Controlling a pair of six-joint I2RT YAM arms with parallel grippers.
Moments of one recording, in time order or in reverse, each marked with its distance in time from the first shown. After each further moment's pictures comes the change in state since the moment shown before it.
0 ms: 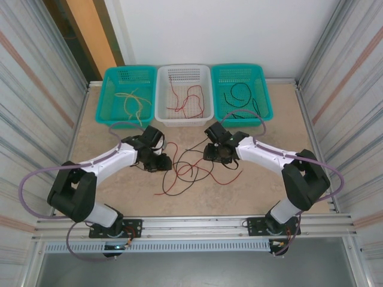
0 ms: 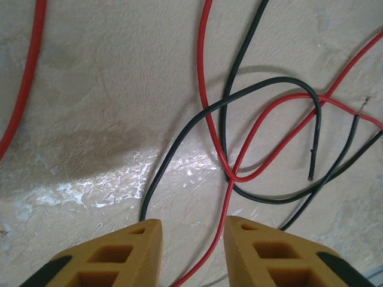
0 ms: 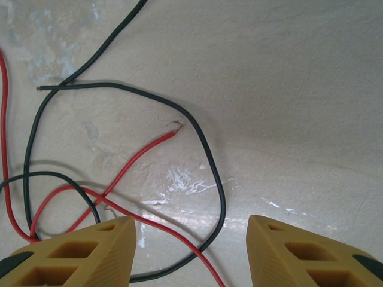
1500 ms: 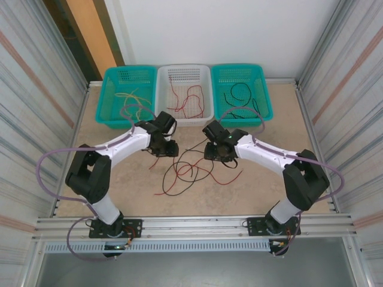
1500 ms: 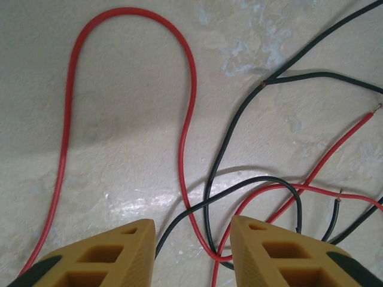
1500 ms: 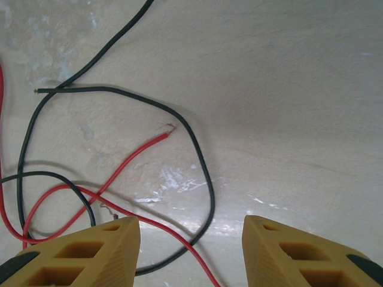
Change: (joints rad) left arm -0.053 0.215 0.309 -0.100 -0.161 0.047; right arm -0.003 -0.008 0.050 -0.085 0.055 -0.018
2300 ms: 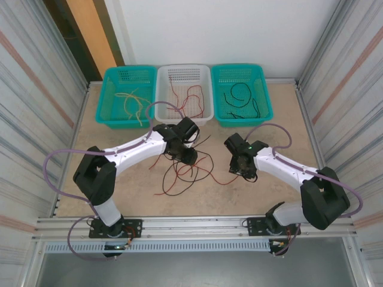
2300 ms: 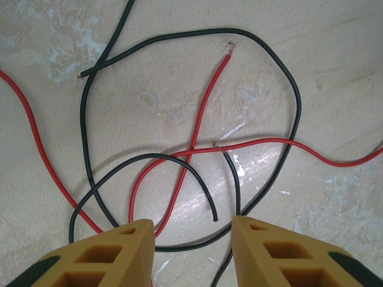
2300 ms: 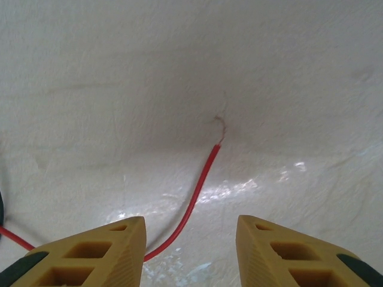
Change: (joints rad) left arm -0.222 0.025 0.119 -0.050 -0.039 0.151; right arm -0.101 -0.201 -0.270 -0.145 0.039 0.159
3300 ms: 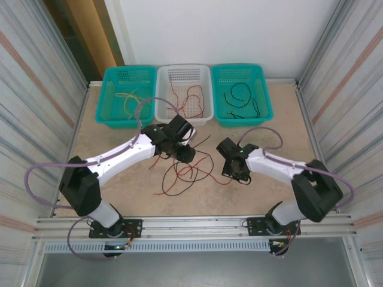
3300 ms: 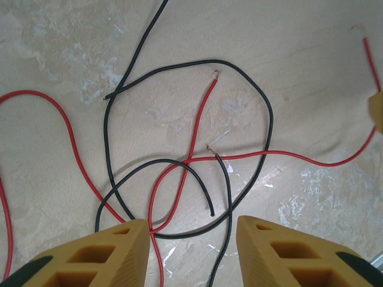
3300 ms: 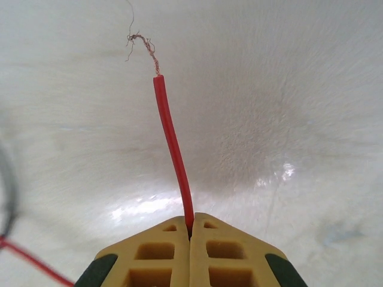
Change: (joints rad) left arm -0.001 -0.162 -0.039 0.017 -0.025 0.043; right arm 0.096 -0.005 0.014 0.044 0.037 0.040
